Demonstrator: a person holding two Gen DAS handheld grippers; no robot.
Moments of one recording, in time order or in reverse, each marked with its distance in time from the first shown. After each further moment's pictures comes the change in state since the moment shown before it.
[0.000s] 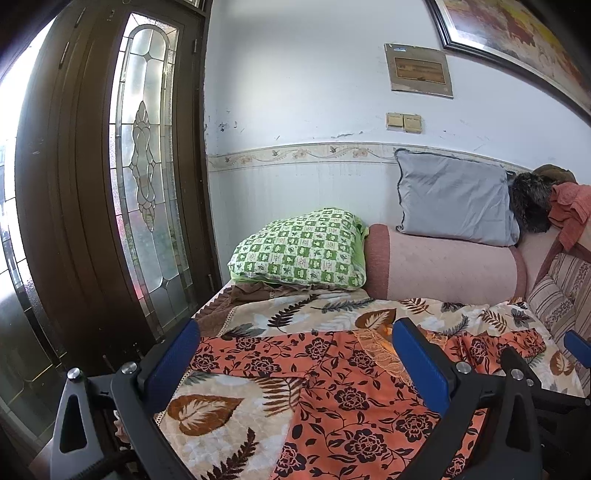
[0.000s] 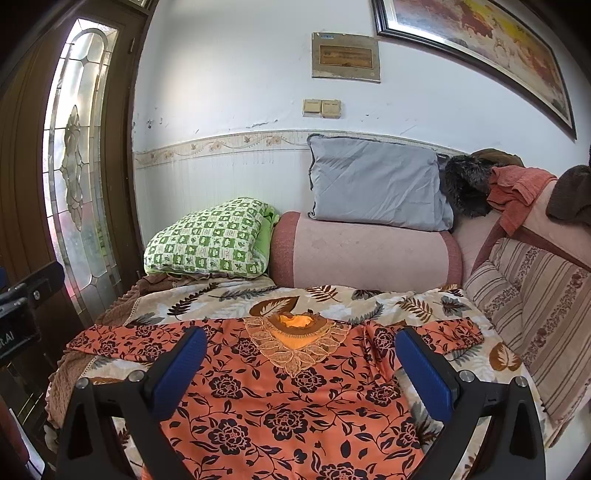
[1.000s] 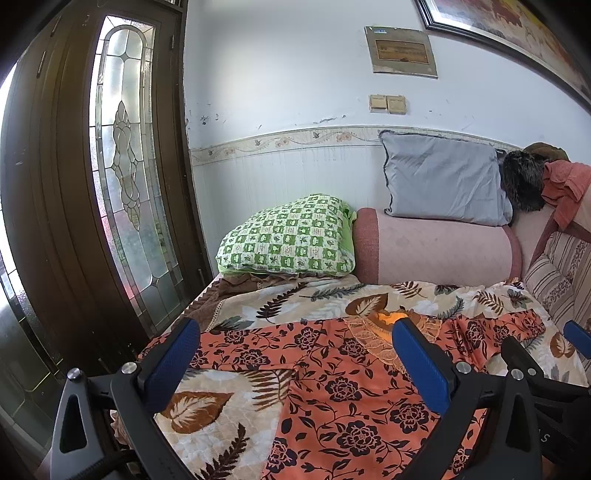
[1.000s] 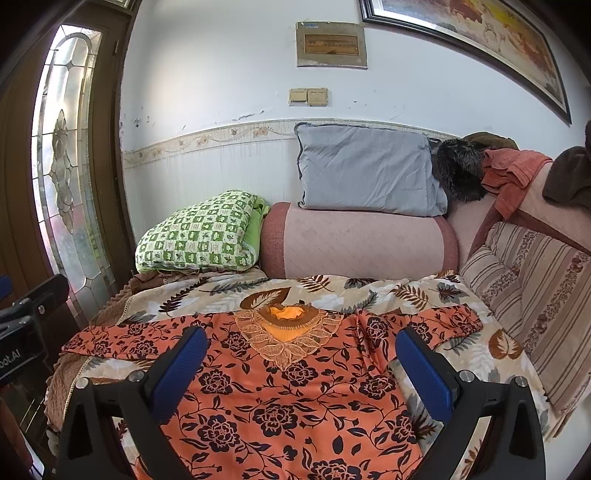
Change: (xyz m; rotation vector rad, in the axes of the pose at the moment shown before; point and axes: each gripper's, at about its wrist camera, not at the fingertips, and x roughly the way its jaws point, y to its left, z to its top) left arm 0.014 -0.022 -0.007 0.049 0.041 -0.030; right arm 0.015 -0.026 -0.008 0.041 0.035 -0.006
